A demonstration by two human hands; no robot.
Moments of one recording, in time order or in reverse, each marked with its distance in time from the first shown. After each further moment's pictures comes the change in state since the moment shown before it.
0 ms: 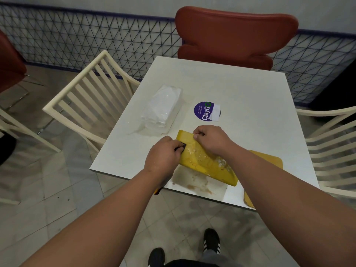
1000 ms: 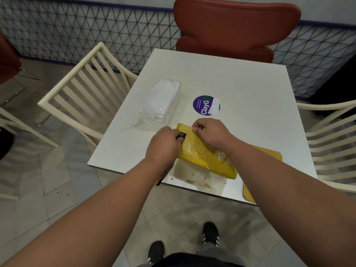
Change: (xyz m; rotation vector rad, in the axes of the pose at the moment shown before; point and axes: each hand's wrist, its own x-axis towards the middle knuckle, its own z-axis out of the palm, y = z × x) left_hand 0.016 0.013 -0.003 0.088 -0.018 -0.023; right_hand 0.003 0.004 0.001 0.038 0.028 -0.009
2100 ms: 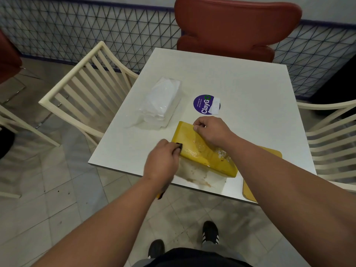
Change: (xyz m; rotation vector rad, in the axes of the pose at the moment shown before) left_hand -0.045 -0.011 0.017 -0.089 0.075 -0.033; right_hand 0.001 0.000 -0.003 0.000 0.008 -0.007
